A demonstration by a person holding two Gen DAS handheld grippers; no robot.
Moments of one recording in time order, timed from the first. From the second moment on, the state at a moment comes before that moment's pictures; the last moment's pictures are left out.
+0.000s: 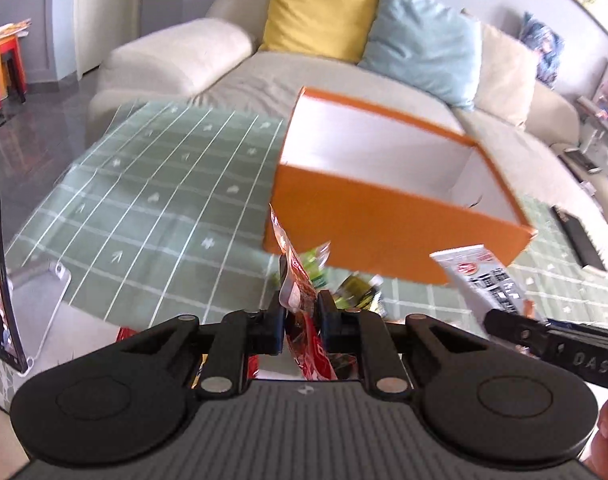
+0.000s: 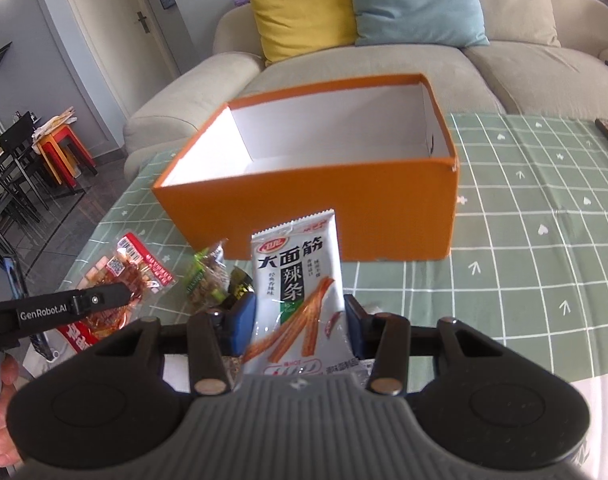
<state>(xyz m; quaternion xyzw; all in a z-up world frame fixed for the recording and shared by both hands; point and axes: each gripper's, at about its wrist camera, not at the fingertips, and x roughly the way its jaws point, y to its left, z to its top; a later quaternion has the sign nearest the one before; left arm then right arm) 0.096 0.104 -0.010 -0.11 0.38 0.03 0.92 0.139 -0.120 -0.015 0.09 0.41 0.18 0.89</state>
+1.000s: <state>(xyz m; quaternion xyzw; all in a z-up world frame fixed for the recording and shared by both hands) 0.207 0.078 0.056 -0.09 0.30 -0.02 0.95 0.251 -0.113 0.052 0.07 0.35 0.19 0.91</state>
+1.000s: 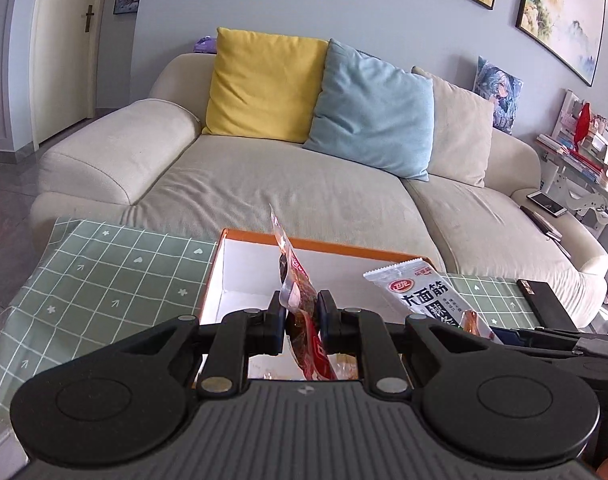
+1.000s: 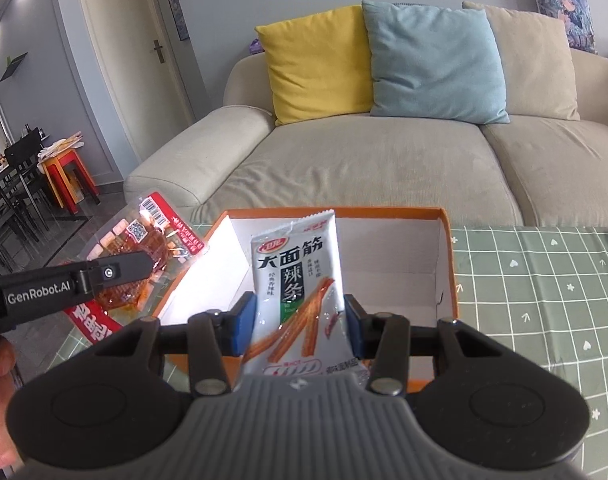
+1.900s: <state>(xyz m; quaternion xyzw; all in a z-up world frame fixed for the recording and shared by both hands) 0.297 0.077 -0.033 -0.01 0.45 0.00 0.89 0.360 -0.065 -0.047 0.07 0.50 0.18 0.84</state>
